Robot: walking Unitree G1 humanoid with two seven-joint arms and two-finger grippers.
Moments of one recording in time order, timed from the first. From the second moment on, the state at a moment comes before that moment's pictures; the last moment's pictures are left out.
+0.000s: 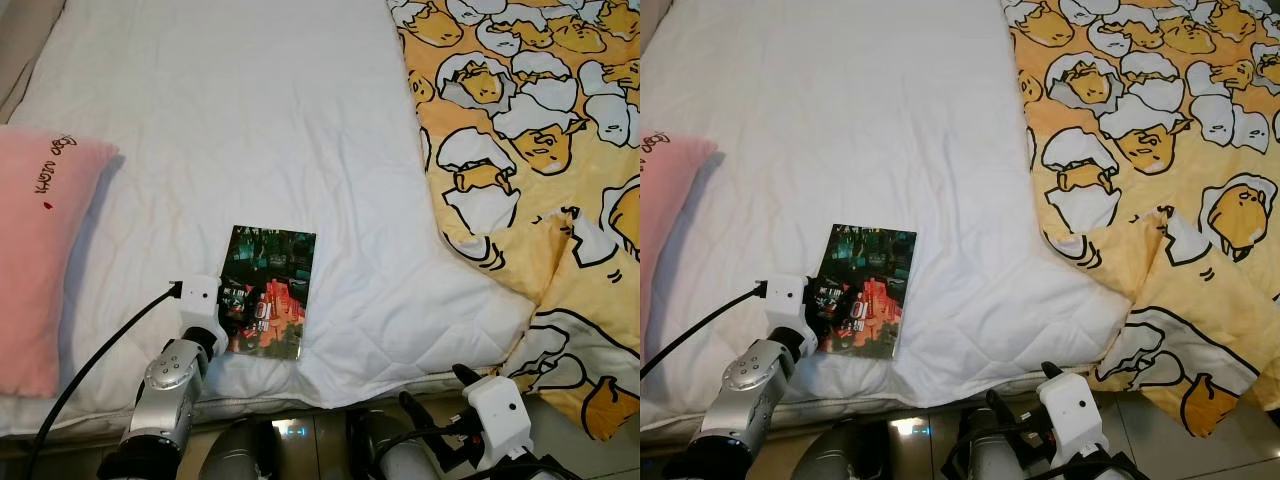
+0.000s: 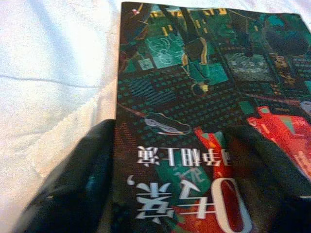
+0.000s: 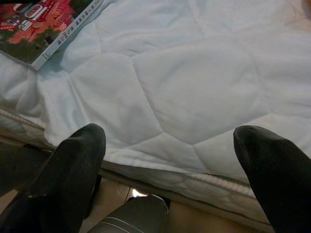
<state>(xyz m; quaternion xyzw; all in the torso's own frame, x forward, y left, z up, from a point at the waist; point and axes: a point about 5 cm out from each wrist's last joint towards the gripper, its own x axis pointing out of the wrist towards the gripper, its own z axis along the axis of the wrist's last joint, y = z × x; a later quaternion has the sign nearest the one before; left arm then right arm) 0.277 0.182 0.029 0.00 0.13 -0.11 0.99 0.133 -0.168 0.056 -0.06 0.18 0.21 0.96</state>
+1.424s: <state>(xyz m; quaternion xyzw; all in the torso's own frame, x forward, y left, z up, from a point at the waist) 0.315 0.190 0.124 0.01 -0.01 -0.12 0.99 0.155 -0.157 0.049 -0.04 0.16 0.21 0.96</state>
